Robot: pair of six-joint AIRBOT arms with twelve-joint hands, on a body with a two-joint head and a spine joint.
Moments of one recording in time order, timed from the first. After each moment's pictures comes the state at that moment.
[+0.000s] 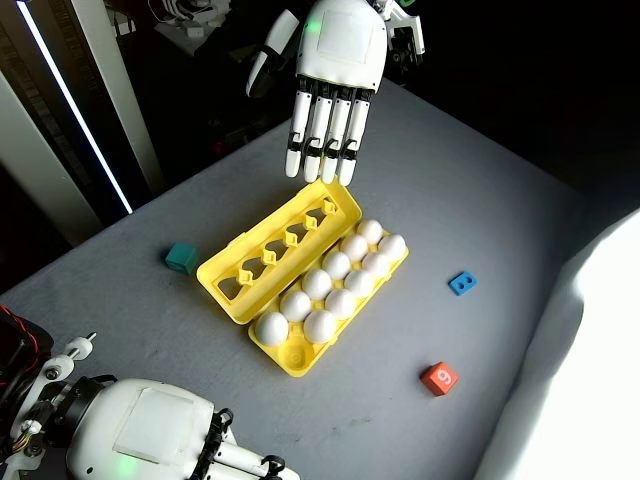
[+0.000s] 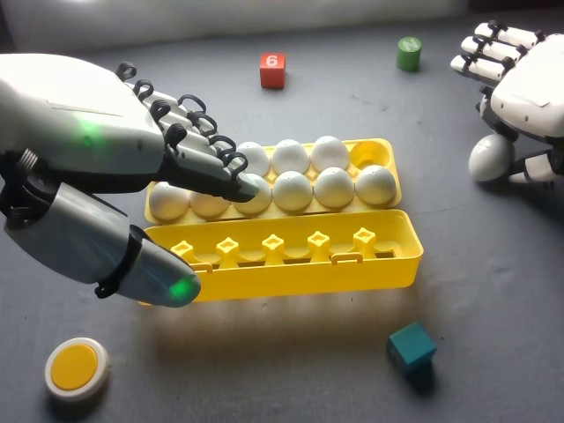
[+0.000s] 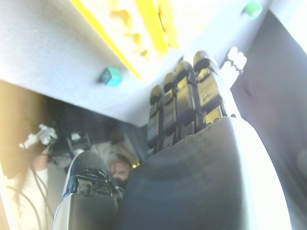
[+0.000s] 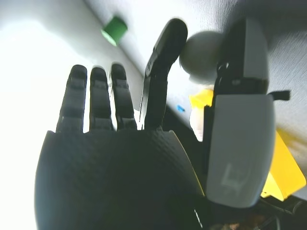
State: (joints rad) left arm 0.08 -0.68 0.87 2.51 -0.67 -1.31; right arm -0.60 -1.17 1.34 0.49 0.56 -1.83
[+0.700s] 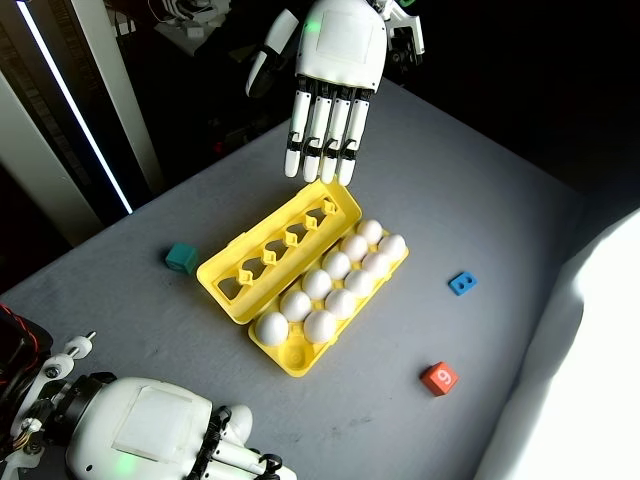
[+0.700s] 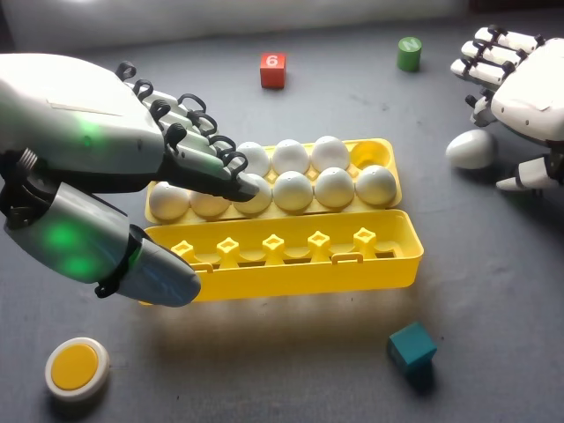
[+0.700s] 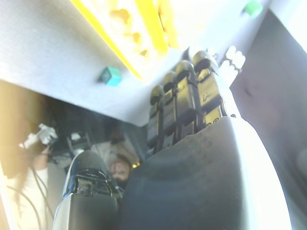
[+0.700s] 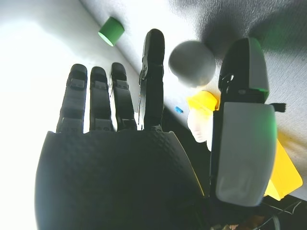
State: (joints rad) left arm 0.08 -0.68 0.87 2.51 -0.67 -1.31; right arm -0.60 -1.16 1.33 0.49 0.56 -1.83
